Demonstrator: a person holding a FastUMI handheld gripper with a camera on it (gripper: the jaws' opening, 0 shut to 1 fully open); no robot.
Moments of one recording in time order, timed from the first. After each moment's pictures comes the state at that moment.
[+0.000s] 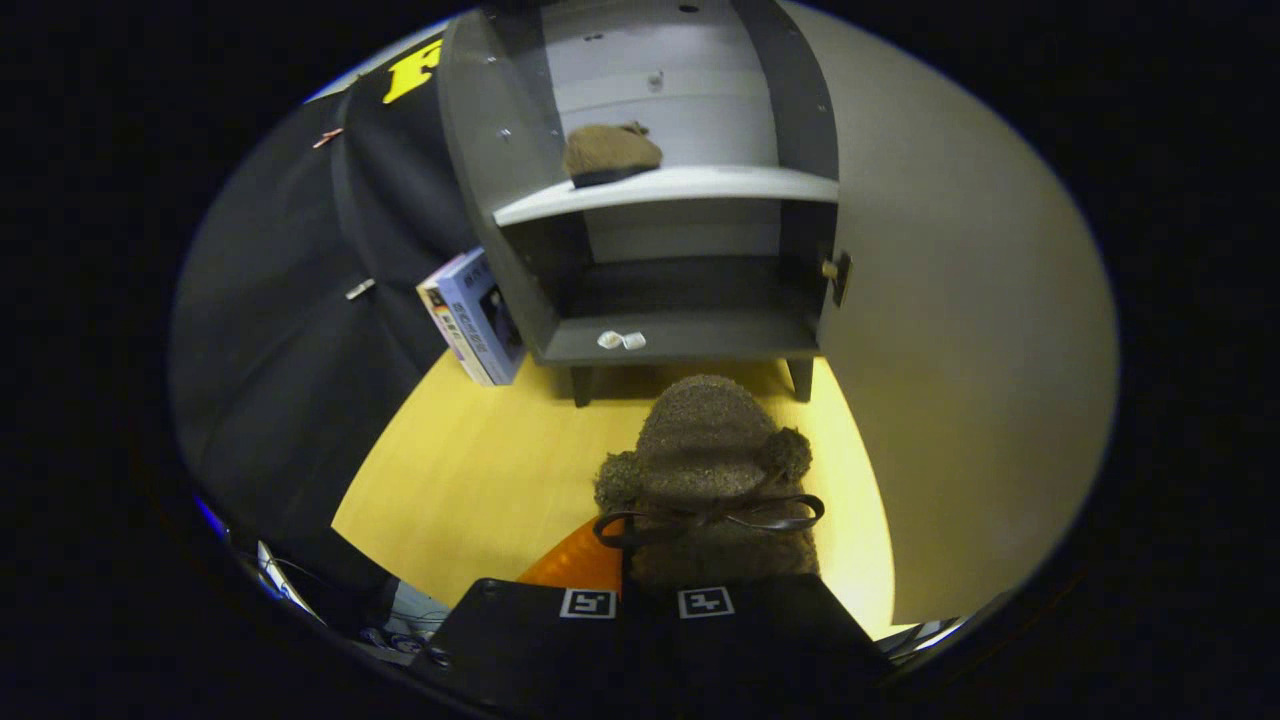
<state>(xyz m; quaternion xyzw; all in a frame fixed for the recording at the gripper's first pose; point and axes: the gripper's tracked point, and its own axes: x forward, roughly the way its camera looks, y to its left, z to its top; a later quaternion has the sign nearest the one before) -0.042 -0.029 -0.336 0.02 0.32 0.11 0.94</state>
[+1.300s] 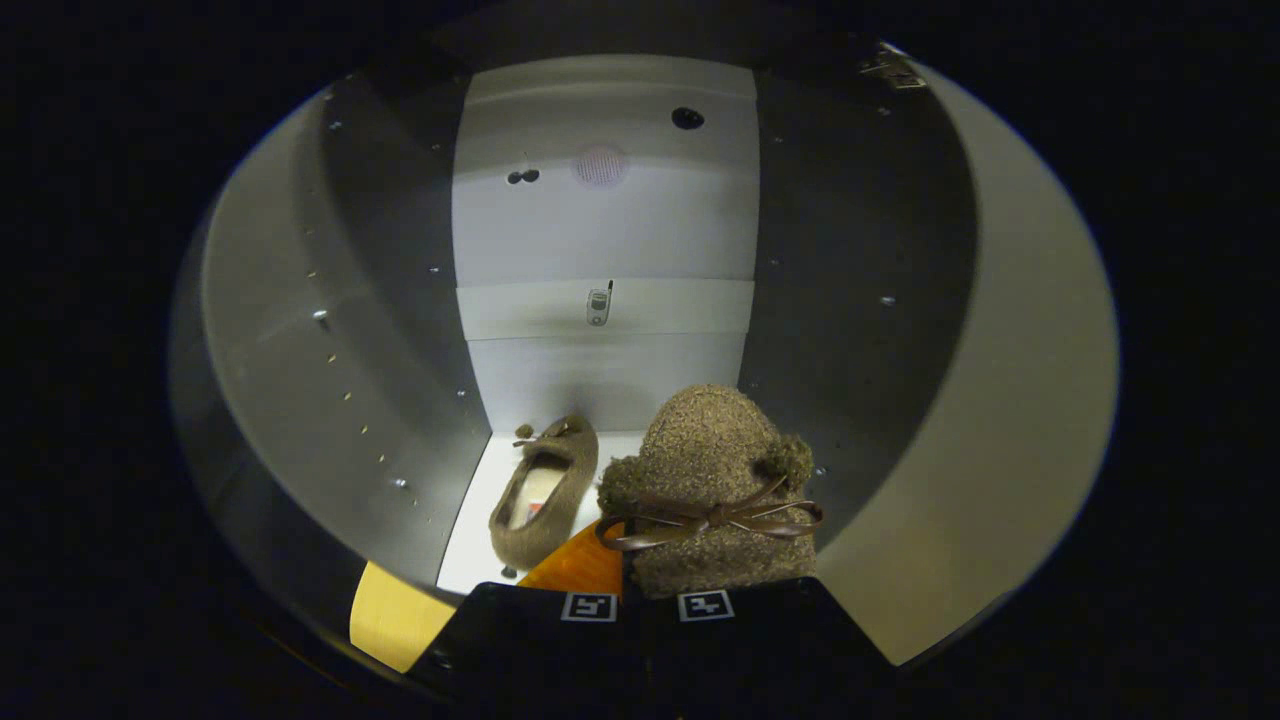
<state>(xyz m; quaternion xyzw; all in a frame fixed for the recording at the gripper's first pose) 0.249 -0.039 -0.084 0.01 0.20 -0.03 0.98</state>
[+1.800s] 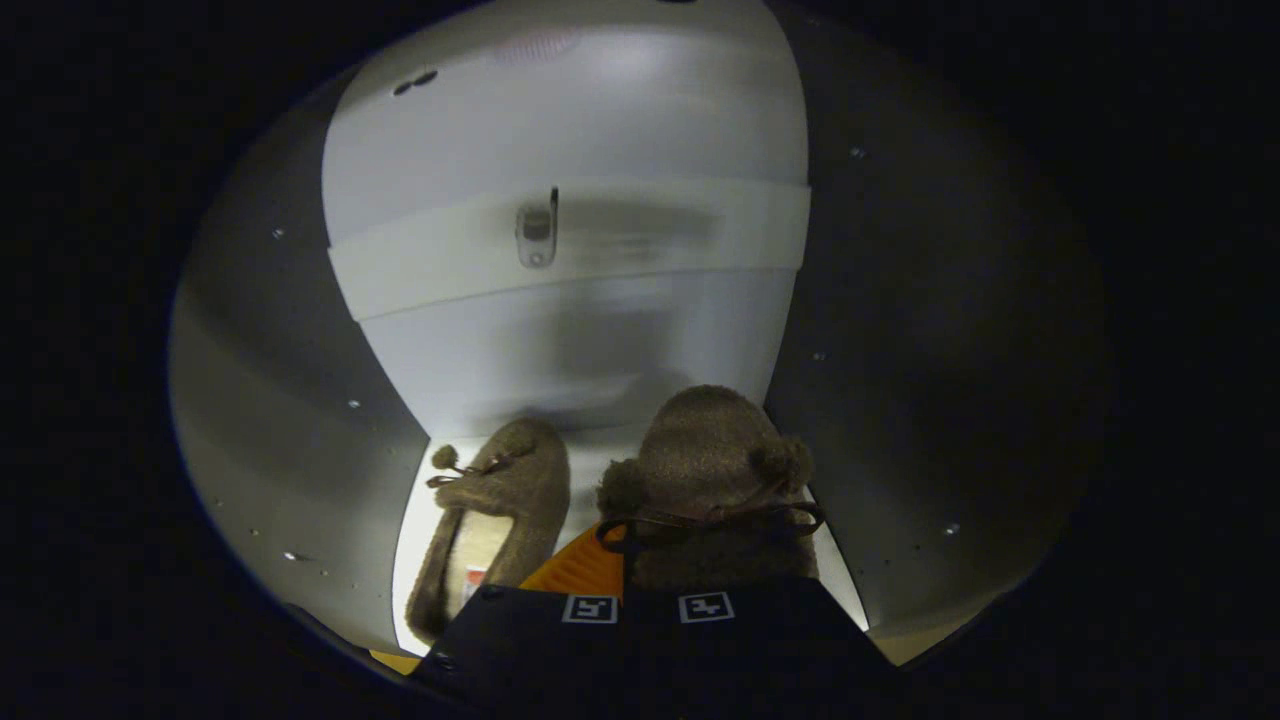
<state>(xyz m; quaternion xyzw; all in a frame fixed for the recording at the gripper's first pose) 0.369 -0.057 -0.181 0.02 0.30 -0.05 0.95</state>
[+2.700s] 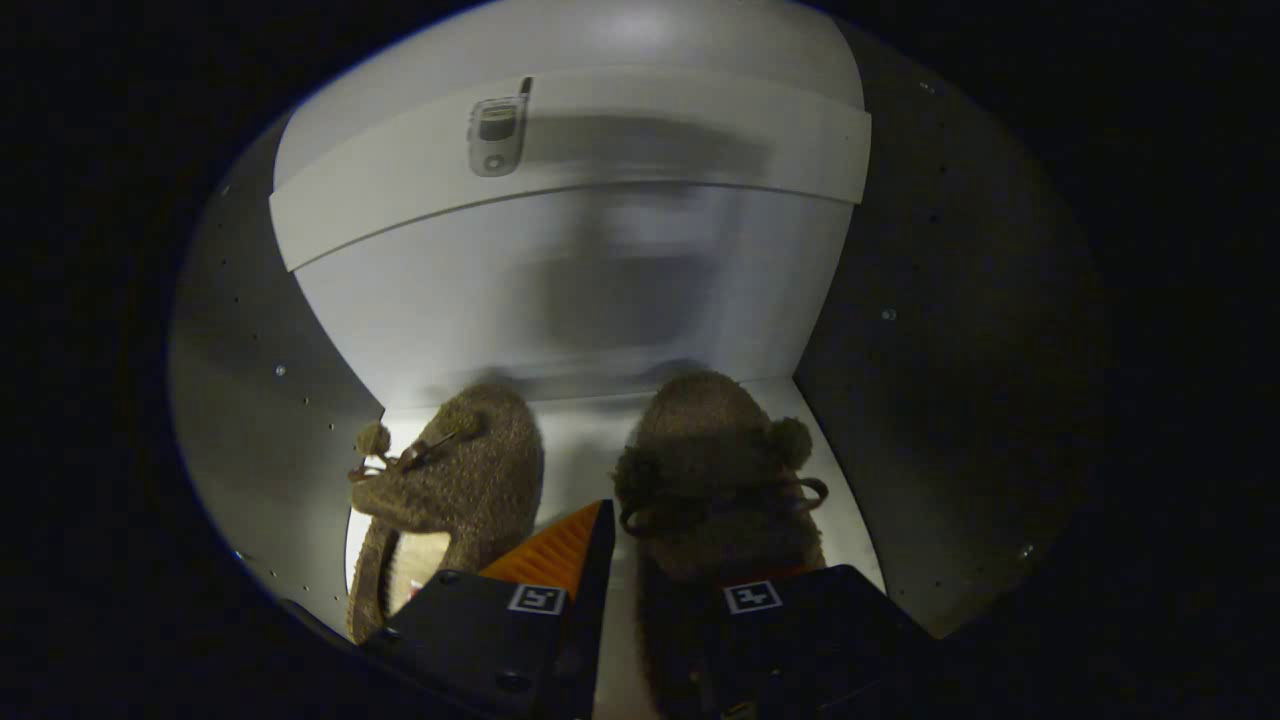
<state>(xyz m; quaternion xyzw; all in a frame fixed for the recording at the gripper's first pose) 0.375 -0.060 -0.220 0.00 0.35 -0.05 0.94</state>
